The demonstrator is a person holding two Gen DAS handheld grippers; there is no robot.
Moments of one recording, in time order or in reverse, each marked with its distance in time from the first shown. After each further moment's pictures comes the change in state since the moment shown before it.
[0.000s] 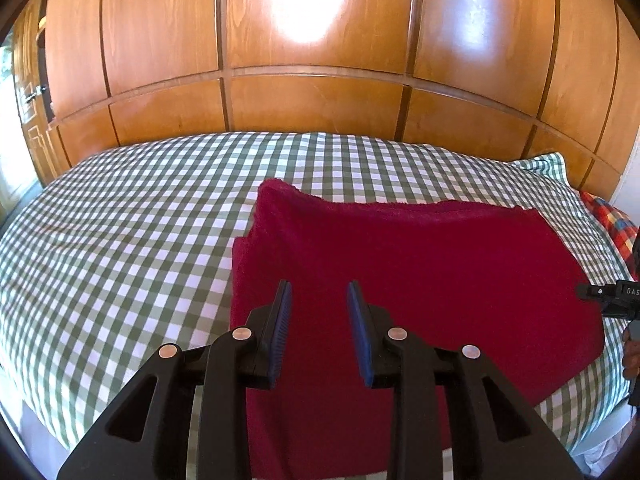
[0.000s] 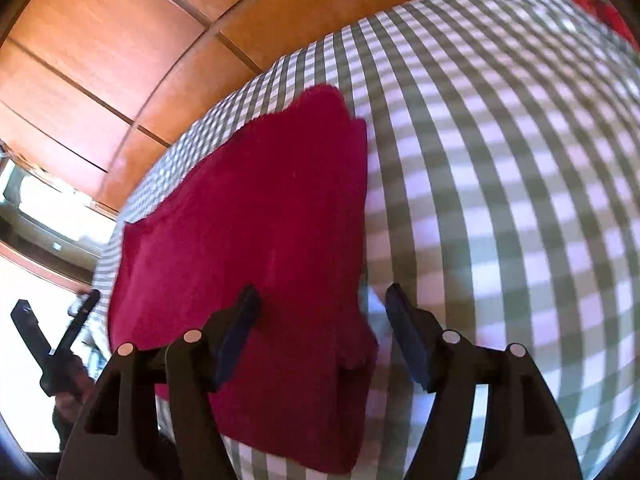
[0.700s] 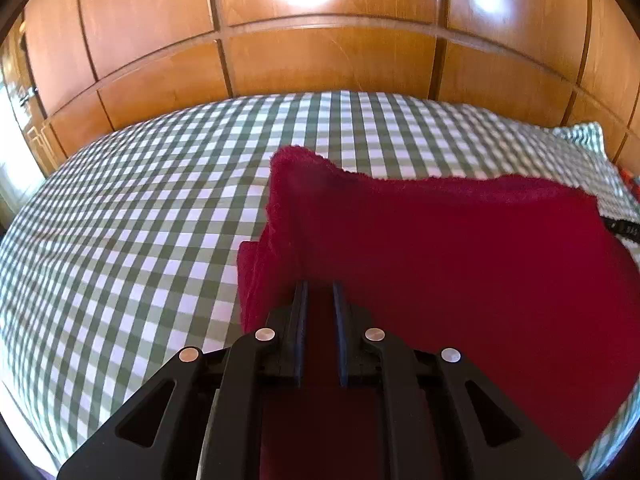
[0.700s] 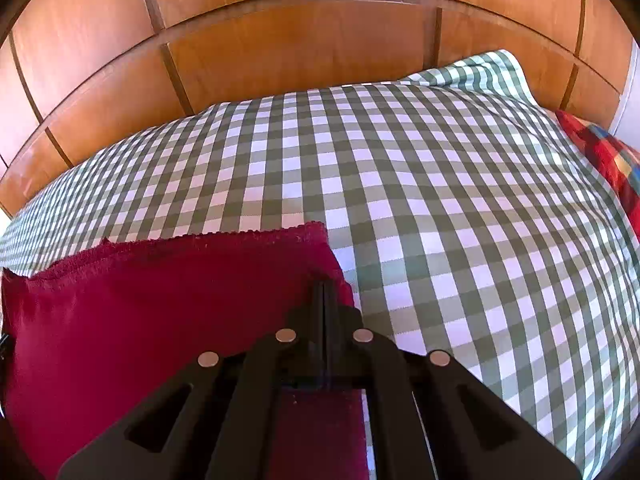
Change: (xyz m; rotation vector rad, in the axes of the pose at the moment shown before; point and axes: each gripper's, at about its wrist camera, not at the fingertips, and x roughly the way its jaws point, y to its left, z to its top) left arm 0.076 0.017 0.017 0.034 0.114 0.072; right arm 0.063 0.052 0.081 -0.165 -0.196 -0.497
